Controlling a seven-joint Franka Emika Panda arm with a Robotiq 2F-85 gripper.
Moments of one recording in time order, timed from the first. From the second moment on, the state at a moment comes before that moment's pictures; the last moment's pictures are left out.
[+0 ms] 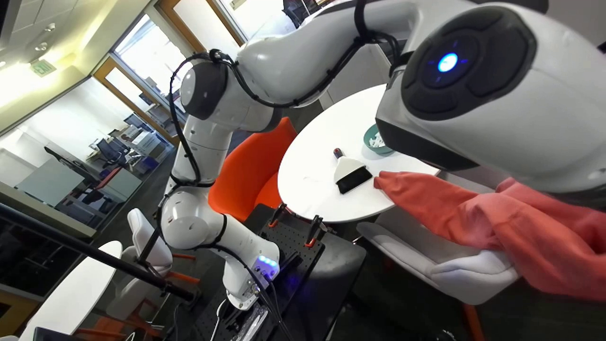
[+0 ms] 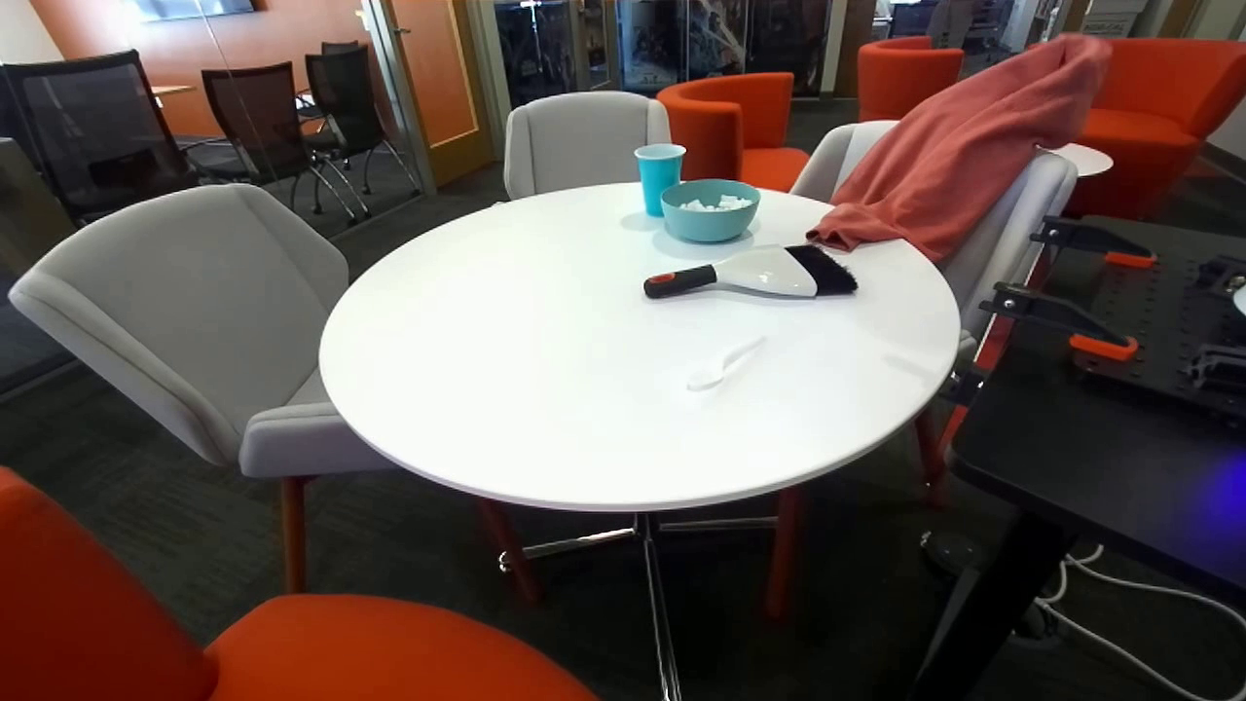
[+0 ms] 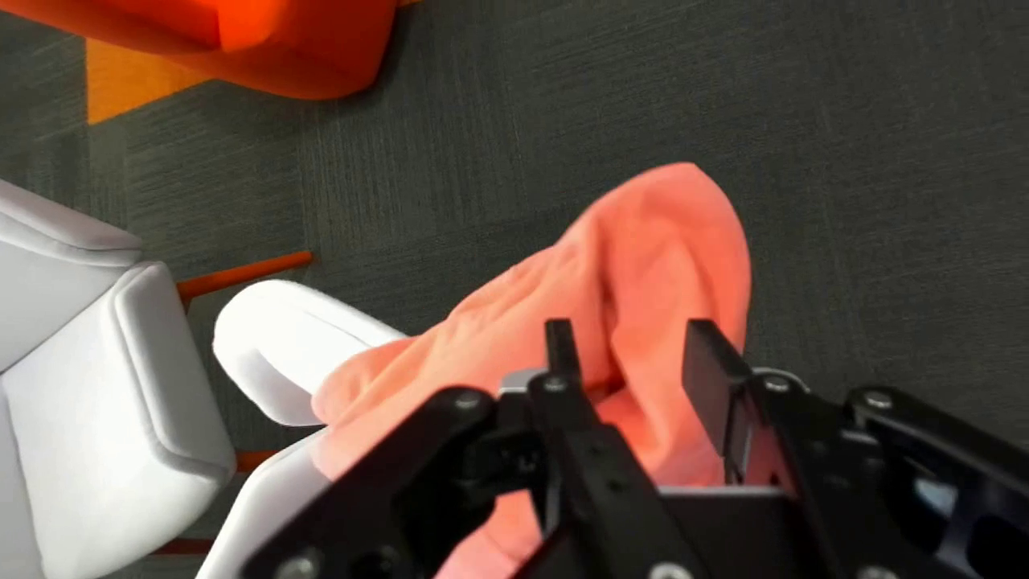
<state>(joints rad) -0.39 1.02 -1.31 -1.52 1.52 2.06 2.60</state>
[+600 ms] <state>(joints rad) -0.32 1.01 -1.42 -1.35 1.35 1.78 2.60</state>
